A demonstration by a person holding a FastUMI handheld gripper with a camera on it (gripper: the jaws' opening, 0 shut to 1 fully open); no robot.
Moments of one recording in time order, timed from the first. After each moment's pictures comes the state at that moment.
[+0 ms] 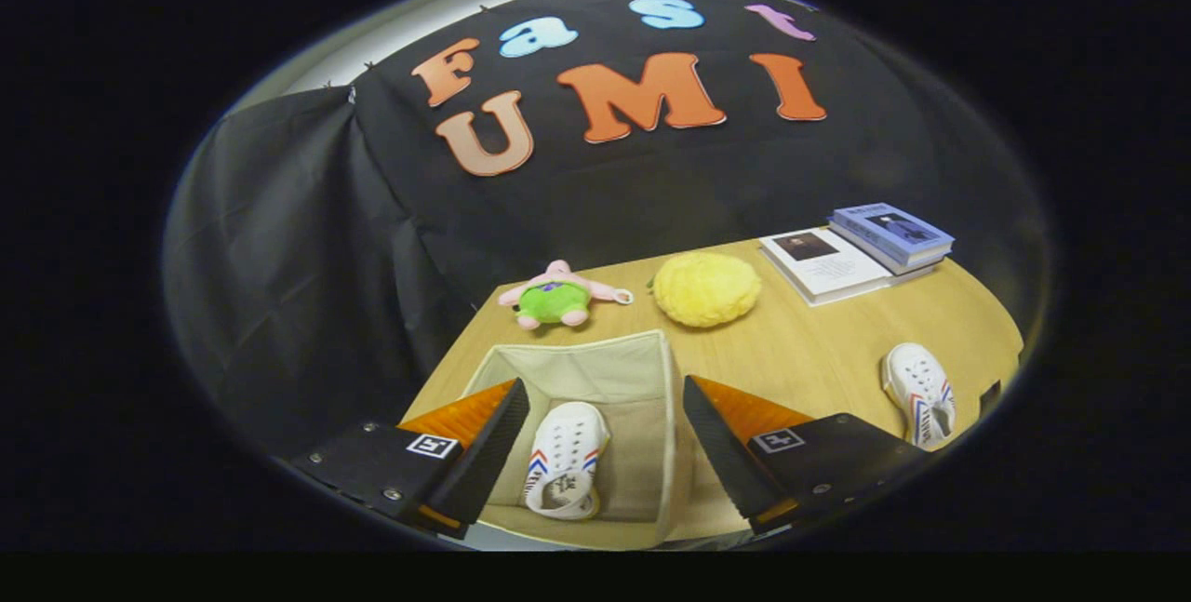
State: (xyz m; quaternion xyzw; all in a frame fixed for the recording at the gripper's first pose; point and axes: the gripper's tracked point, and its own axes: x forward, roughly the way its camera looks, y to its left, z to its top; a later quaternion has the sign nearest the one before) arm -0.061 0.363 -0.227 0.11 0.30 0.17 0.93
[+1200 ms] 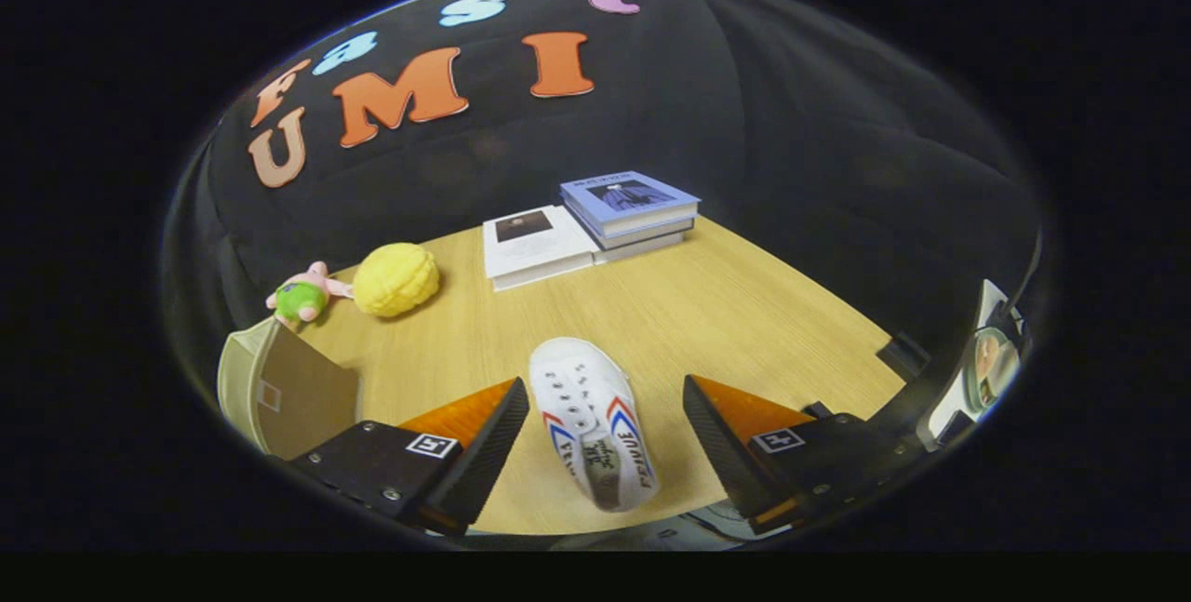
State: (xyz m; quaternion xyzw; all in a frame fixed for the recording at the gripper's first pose) arm -0.033 0.043 -0.338 0.06 0.37 -0.05 0.93
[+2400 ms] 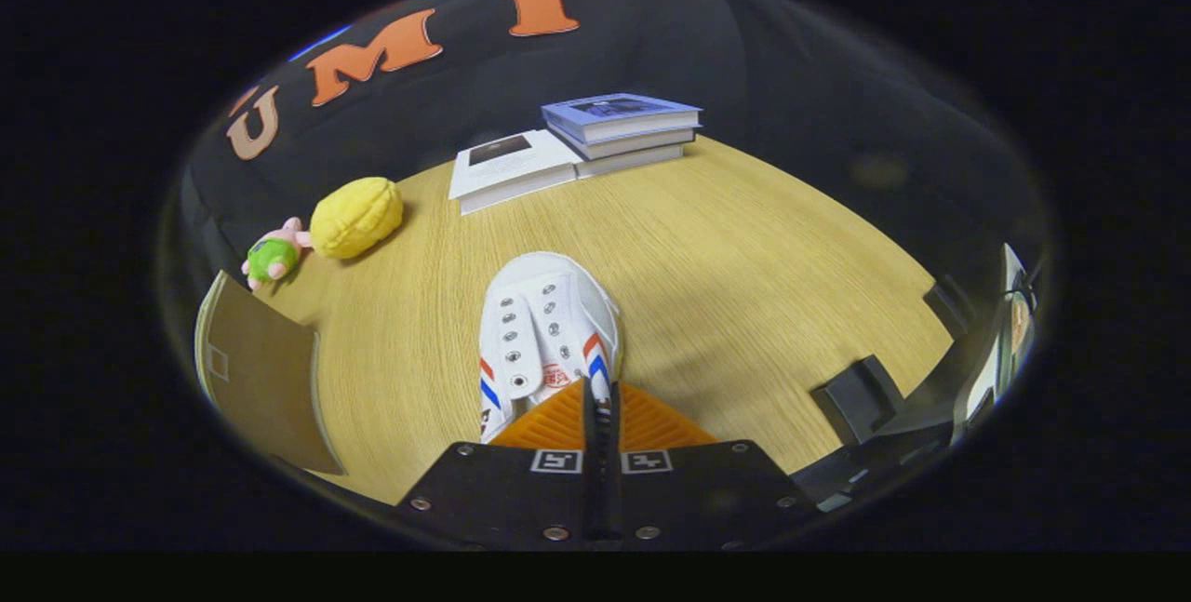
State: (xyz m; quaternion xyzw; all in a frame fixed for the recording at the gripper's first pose) arm -0.053 0.045 -0.411 0.08 0.46 -0.05 0.88
